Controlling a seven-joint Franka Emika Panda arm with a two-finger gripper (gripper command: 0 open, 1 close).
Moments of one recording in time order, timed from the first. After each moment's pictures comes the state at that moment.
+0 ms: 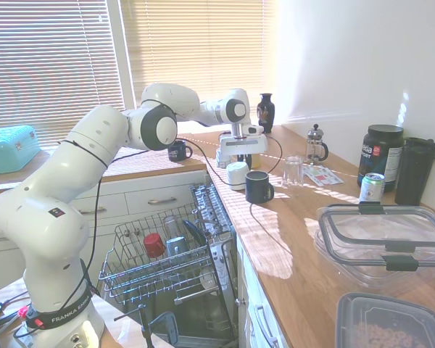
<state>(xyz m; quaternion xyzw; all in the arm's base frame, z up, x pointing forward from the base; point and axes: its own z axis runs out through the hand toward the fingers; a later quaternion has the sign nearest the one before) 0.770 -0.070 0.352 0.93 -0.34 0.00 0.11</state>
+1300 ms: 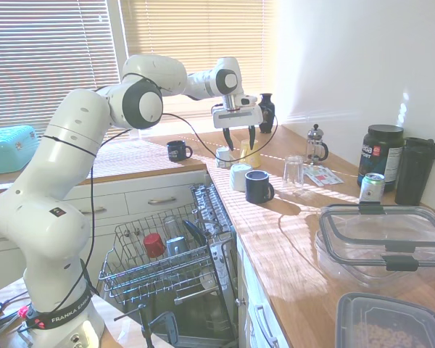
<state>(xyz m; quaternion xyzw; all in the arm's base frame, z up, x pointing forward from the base) 0.735 -0.047 0.475 0.94 -0.34 0.07 0.07</state>
